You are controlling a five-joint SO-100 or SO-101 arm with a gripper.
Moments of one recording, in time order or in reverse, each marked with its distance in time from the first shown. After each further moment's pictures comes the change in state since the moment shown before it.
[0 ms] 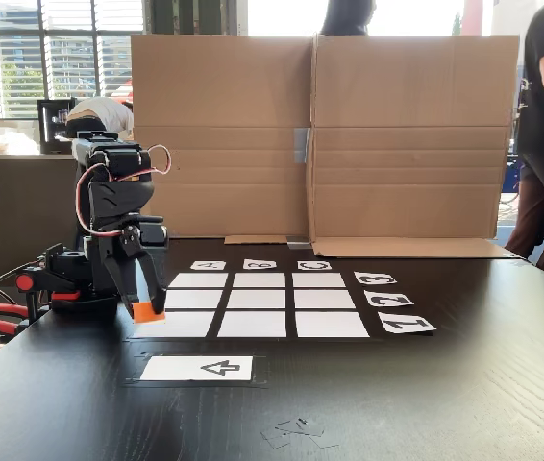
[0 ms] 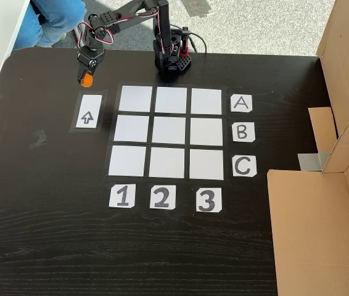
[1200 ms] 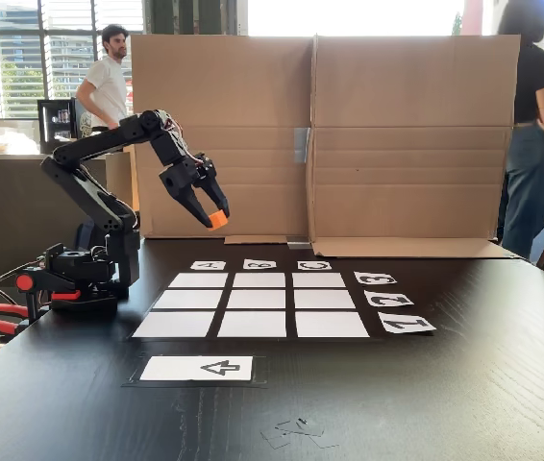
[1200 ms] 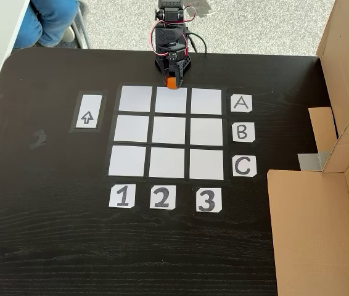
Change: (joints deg) arm -64.1 44.2 23.5 18.5 -15.8
